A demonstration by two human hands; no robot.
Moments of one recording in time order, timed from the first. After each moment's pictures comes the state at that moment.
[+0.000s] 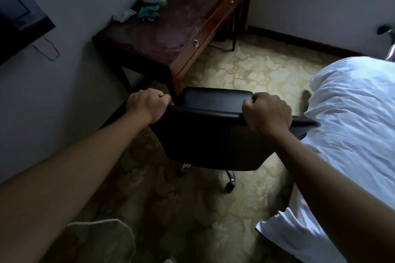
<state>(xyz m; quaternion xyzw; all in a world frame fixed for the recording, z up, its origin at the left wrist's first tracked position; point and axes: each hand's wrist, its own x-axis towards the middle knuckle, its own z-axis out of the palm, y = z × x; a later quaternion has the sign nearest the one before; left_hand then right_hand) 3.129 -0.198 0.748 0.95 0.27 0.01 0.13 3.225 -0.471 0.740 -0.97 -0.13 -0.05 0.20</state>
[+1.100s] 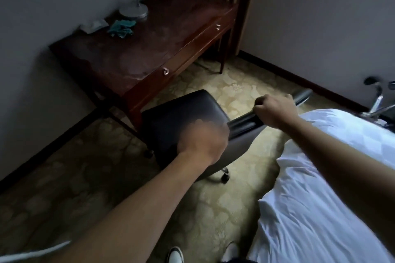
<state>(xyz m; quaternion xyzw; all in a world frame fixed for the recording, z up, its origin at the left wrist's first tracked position) 3.411 -0.428 0.740 0.95 0.24 0.01 0.20 3.596 -0.562 0.758 -0.95 -0.31 0.01 0.00</state>
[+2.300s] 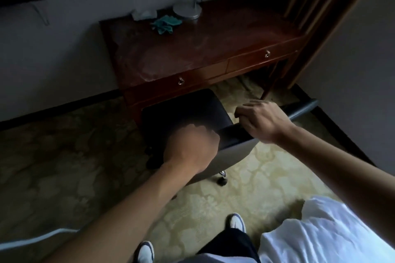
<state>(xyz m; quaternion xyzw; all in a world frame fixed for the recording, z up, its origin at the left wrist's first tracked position) 3.617 -0.436 0.741 0.86 0.46 0.12 0.16 3.828 -0.481 0.769 -0.67 -0.74 0.00 0.05</state>
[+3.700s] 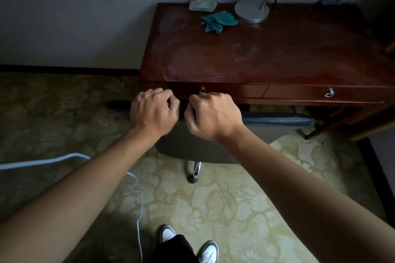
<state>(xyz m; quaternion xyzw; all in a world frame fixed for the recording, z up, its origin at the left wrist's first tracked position) 3.714 -0.295 0.741 0.73 0.65 0.20 -0.04 3.873 -0.302 0.759 -0.48 -0.84 0.01 0.24</state>
